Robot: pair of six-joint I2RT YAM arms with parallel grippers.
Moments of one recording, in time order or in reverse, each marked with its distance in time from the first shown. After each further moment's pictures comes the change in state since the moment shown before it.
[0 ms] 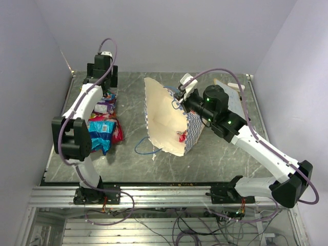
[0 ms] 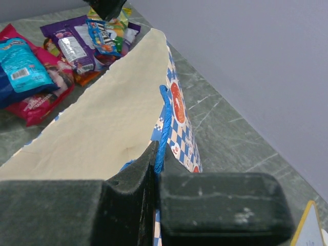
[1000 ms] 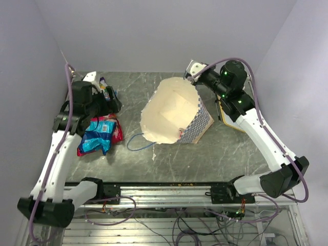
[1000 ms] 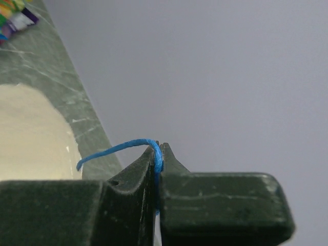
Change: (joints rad) left arm -0.035 -0.744 -0.347 -0.331 0.491 -0.438; right arm -0.258 0.131 0.240 0.054 -0.216 -0.595
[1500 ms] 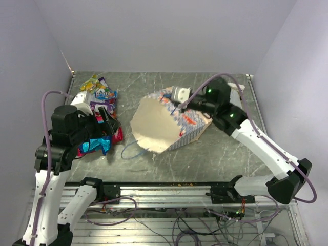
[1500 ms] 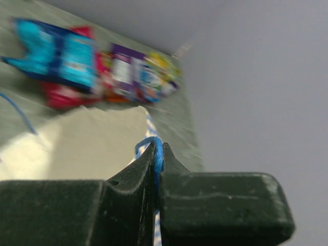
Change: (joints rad) left arm -0.002 -0.333 -0.033 -0.241 0.141 -0.047; right arm 0.182 -0.072 -0.082 -0.125 -0.269 0.095
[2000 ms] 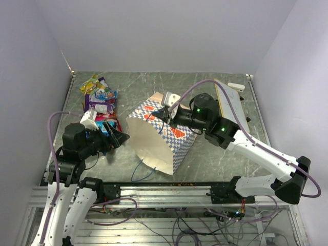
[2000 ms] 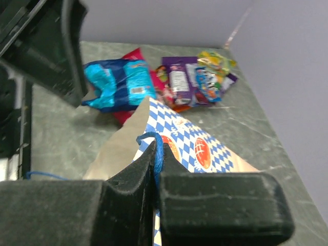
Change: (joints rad) left arm 0.000 -0.223 -0.352 0.162 0.190 -0.243; right arm 0.282 -0.047 -0.160 0.085 0.184 0.448
